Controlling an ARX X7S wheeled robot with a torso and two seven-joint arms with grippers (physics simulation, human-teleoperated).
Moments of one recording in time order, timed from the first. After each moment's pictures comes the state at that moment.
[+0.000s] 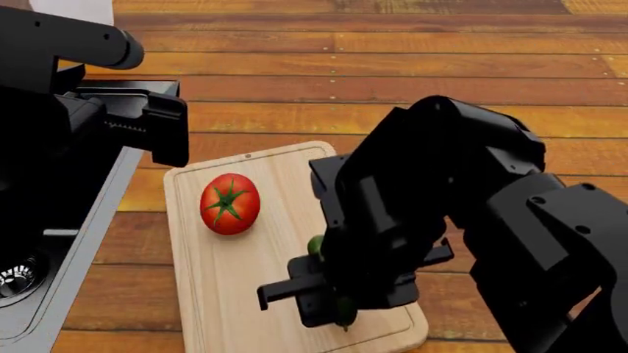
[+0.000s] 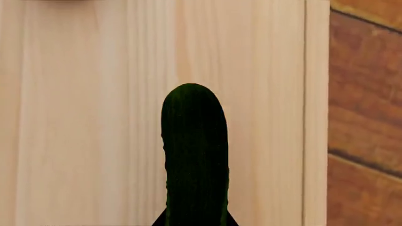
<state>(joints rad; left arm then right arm) -1.05 -0.22 0.24 0.13 -0.52 -1.18 -0.26 1.61 0.20 -1.41 0.92 1.97 1.33 0.49</state>
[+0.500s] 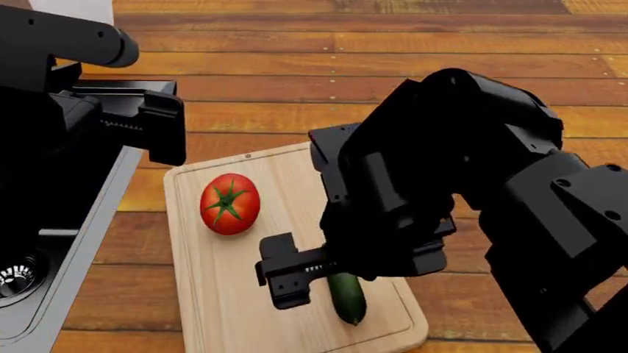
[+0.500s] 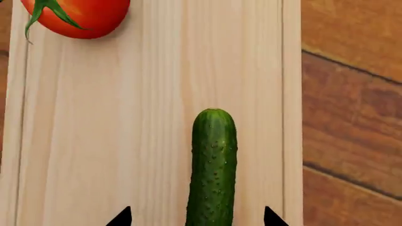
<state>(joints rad) -1.05 -0.23 0.24 0.15 -0.54 -1.19 -0.27 1.66 0.23 -1.39 0.87 1.98 1.32 0.51</state>
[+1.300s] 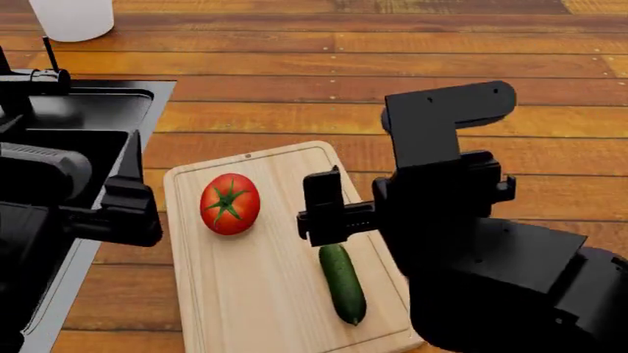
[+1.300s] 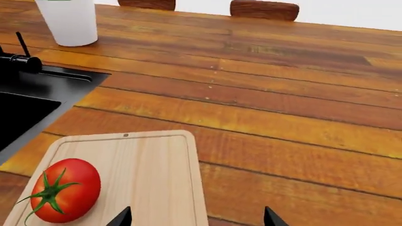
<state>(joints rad) -0.64 -0.28 0.20 0.67 -0.52 -1.07 -0.45 1.30 0.70 -1.18 -0.06 1.53 0.47 0.72</state>
